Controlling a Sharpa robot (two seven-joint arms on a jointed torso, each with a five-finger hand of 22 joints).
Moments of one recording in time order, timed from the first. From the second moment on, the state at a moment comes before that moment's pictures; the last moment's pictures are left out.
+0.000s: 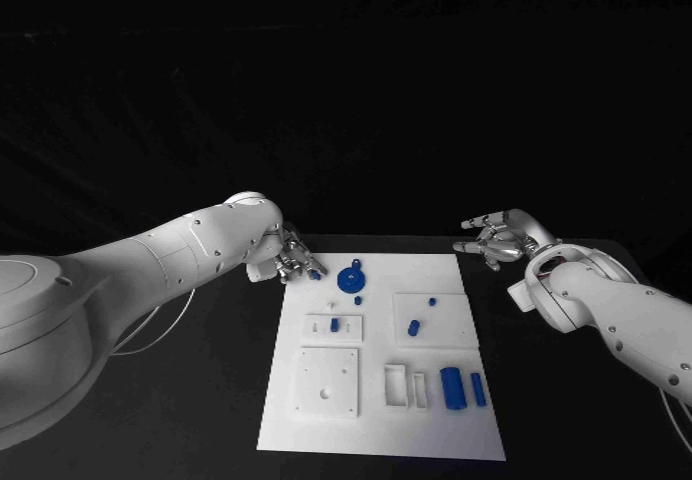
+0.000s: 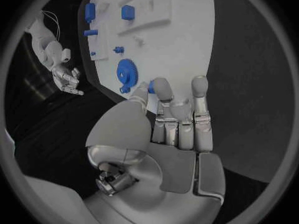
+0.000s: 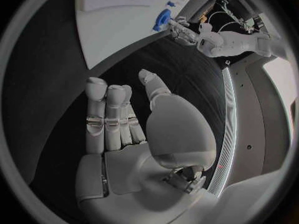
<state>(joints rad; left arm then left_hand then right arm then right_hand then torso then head) 1.40 -0.39 -0.15 0.71 -0.81 0.30 -0.45 1.15 0.03 0.01 0.03 0.19 1.11 0.01 0.20 0.69 1.47 -0.05 0.69 0.53 1.33 -0.11 1.28 0.64 0.03 1.23 -0.12 0.49 1.31 0.99 -0.70 0.41 1.20 -1.17 -0.34 -0.07 1.30 -0.11 0.04 -0.10 0.50 0.88 0.13 0.06 0.06 1.07 0.02 0.92 0.74 1.35 -0.05 0.88 0.91 0.10 1.45 -0.07 0.54 1.31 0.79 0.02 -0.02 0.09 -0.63</state>
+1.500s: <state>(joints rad) 1.43 -0.60 -0.16 1.08 -0.70 0.21 -0.50 1.22 0.11 0.01 -0.04 0.19 1.11 0.00 0.24 0.72 1.47 -0.07 0.72 0.43 1.36 -0.11 1.31 0.72 0.06 1.23 -0.10 0.51 1.31 0.99 -0.70 0.41 1.18 -1.17 -0.33 -0.08 1.30 -0.11 0.04 -0.10 0.51 0.88 0.13 0.06 0.06 1.07 0.02 0.92 0.74 1.35 -0.05 0.88 0.91 0.10 1.45 -0.07 0.54 1.31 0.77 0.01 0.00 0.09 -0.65</state>
